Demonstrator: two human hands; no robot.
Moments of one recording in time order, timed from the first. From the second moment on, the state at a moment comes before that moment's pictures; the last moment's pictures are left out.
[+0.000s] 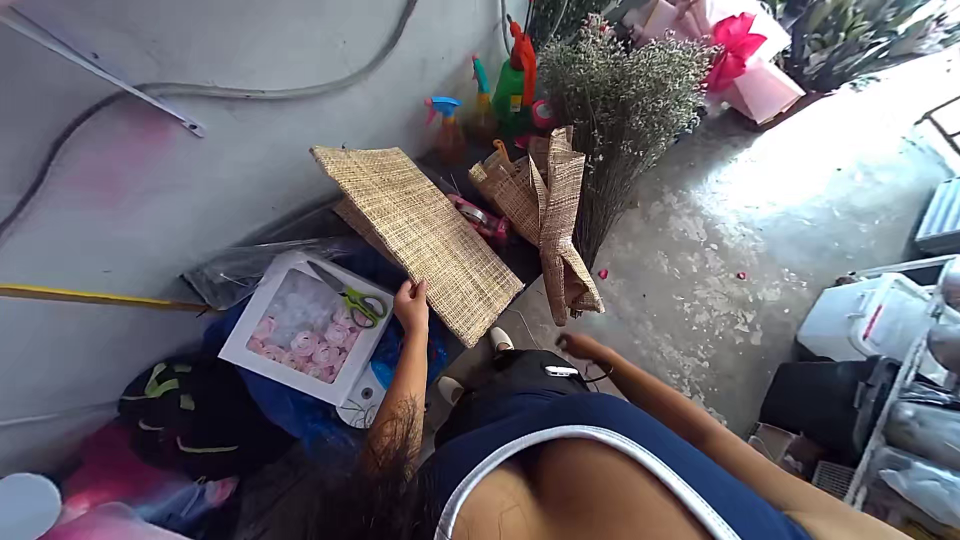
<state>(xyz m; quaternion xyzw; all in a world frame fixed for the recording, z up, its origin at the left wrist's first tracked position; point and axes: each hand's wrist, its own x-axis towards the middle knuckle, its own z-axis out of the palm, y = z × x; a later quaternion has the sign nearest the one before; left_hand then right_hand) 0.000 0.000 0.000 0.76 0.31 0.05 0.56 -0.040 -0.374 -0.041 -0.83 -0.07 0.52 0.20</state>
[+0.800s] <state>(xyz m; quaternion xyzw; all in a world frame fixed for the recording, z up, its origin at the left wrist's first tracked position) 0.007 -0.064 0.015 0.83 0.18 0.02 0.53 0.082 -0.189 0.028 -0.86 -0.17 0.27 0.40</state>
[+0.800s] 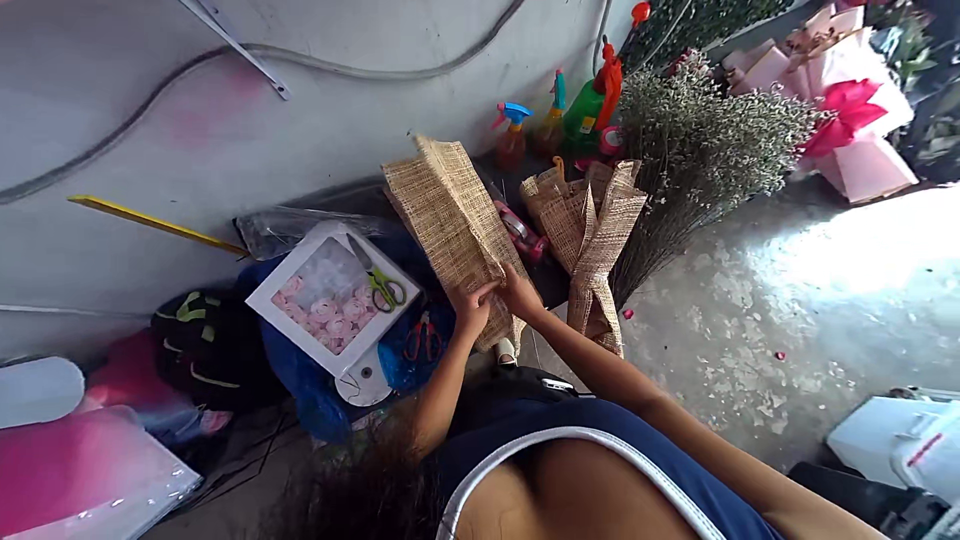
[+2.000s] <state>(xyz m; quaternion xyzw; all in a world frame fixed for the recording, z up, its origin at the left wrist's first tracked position) -0.042 0.119 -0.032 0.79 0.49 0.02 0.37 0.076 -0.182 -0.002 -0.84 -0.10 0.31 0.43</state>
